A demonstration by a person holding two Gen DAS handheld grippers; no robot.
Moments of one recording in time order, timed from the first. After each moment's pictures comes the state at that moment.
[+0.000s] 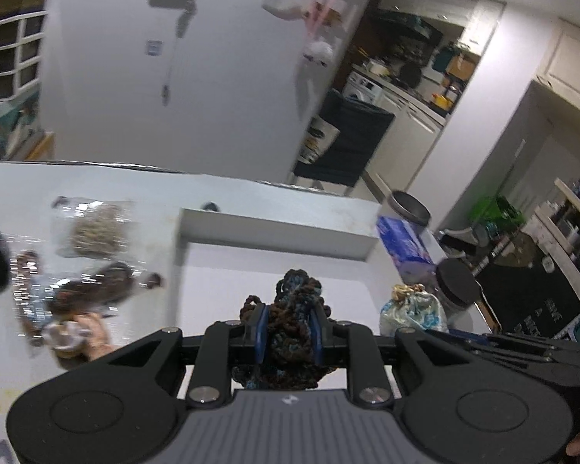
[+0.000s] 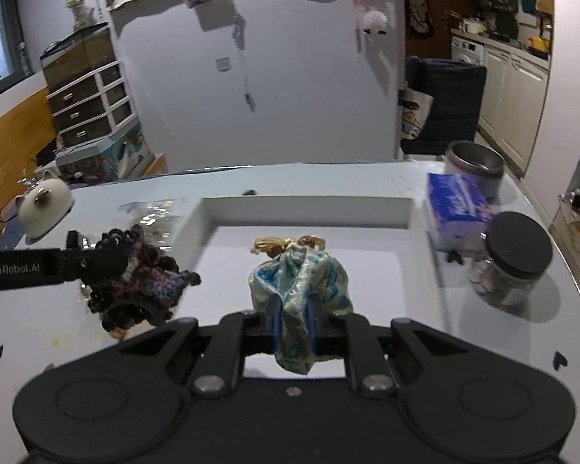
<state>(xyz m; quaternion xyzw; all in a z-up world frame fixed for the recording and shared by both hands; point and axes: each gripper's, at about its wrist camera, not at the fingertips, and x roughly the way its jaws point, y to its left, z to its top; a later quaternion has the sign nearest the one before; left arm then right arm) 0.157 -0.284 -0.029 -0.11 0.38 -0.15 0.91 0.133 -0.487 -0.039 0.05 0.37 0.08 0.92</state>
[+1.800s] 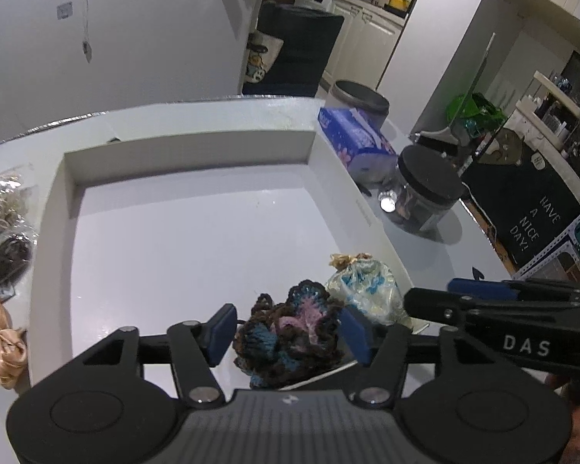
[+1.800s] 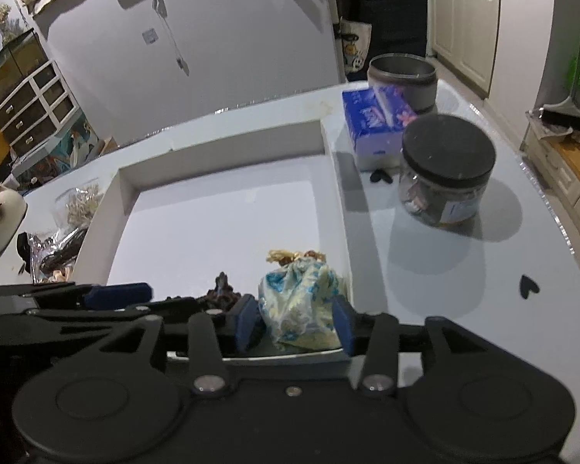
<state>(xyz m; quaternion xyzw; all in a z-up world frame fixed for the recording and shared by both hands) 0.177 -0.383 -0.083 -0.01 0.46 -0.21 0.86 0.138 -0.567 -0.082 0.11 0.45 0.03 0.89</state>
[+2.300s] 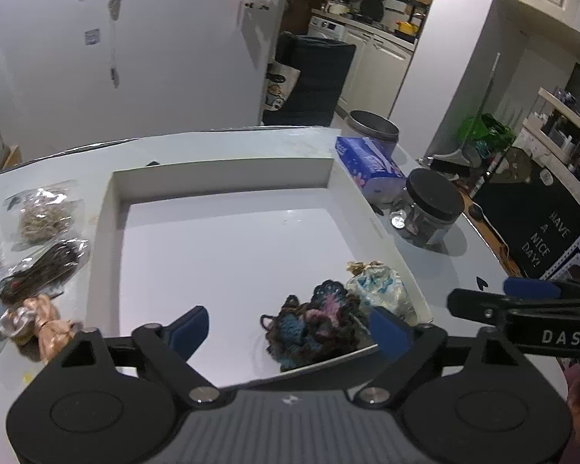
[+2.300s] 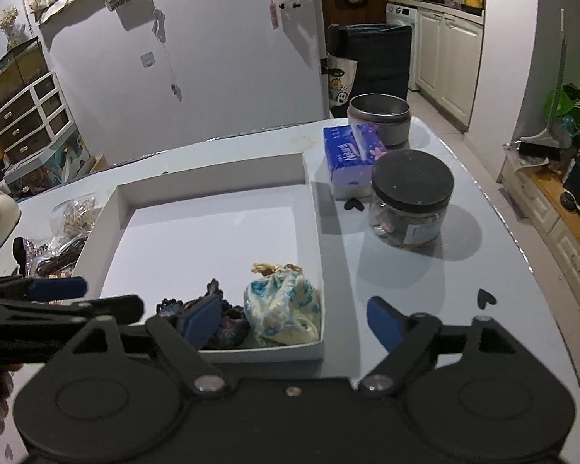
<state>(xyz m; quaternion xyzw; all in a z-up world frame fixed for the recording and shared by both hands) 0.141 -0.354 -0.055 -0.01 0.43 -0.18 0.89 0.102 -0.569 -0.058 0.08 0.41 0.00 0.91</state>
